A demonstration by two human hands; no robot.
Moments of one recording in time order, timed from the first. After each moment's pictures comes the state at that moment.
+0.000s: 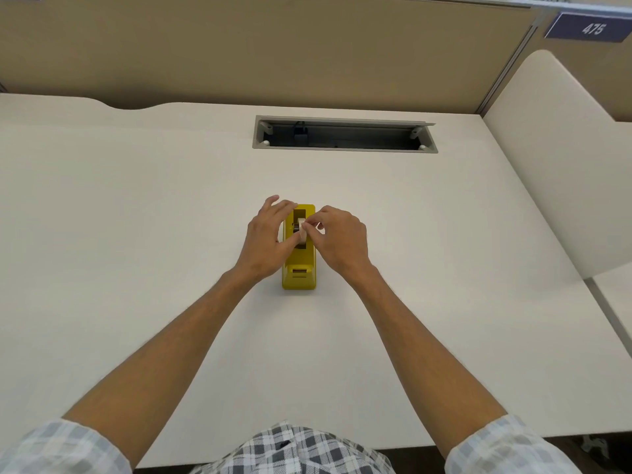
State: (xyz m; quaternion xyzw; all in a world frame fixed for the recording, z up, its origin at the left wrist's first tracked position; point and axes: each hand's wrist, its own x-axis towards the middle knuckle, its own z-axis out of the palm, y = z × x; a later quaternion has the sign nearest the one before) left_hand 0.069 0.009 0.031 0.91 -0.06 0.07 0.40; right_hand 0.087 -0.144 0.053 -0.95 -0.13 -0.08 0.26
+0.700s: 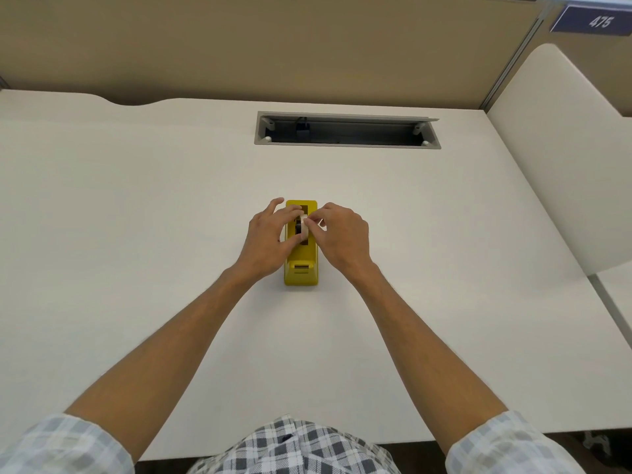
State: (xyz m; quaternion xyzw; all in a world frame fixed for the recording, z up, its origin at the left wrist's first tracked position) left_hand 0.067 0.012 0.029 0.92 -0.08 0.05 0.38; right_hand 0.083 -0.143 0.053 -0.96 -0.12 -0.09 0.25
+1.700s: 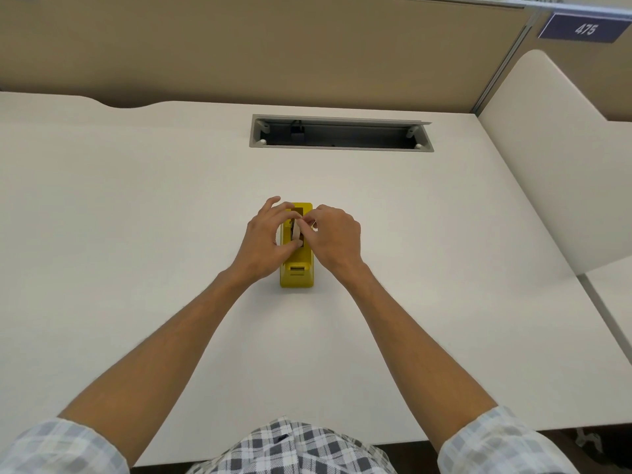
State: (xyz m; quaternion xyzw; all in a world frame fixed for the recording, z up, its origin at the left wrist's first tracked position) left_hand 0.064 0.011 0.035 0.91 -0.09 0.06 0.41; right_hand 0.083 -0.134 0.059 -0.97 -0.10 -0.07 0.22
